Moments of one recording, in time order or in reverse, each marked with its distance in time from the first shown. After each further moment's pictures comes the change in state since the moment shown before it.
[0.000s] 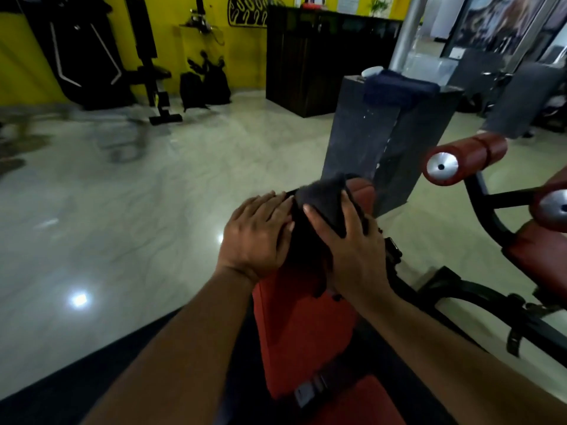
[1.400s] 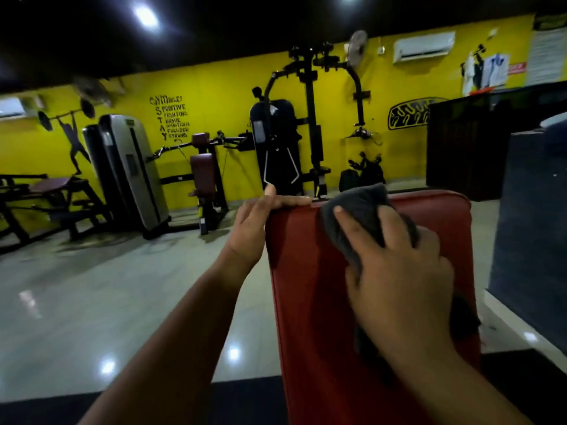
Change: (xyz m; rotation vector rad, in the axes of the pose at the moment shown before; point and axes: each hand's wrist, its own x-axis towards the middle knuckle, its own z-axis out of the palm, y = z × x) left_hand -0.004 0.010 -0.008 -0.712 0.141 -0.440; right_hand -0.008 0.013 0.047 0.381 0.440 -0.049
